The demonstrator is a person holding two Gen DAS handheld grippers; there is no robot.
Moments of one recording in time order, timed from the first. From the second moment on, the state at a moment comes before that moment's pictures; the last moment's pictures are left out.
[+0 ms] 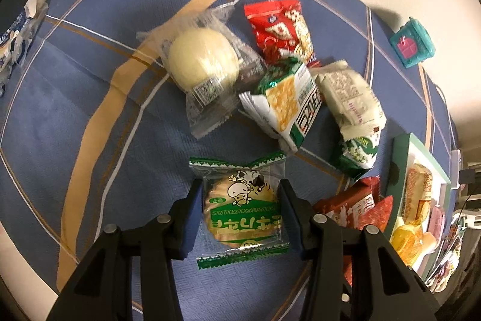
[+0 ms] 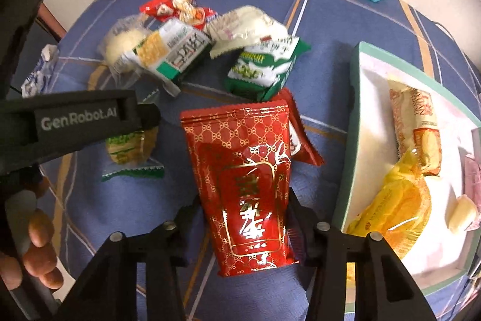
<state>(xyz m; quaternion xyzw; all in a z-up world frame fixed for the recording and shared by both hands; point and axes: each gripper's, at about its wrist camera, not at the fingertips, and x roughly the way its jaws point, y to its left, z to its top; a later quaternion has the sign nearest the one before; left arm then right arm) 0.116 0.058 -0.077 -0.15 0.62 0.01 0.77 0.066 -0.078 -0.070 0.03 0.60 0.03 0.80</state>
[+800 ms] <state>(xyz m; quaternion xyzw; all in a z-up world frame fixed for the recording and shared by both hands) 0.111 0.007 -0.028 -0.11 0.57 -0.04 0.81 0.041 -0.197 -0.002 0.17 0.51 -0.05 0.84</state>
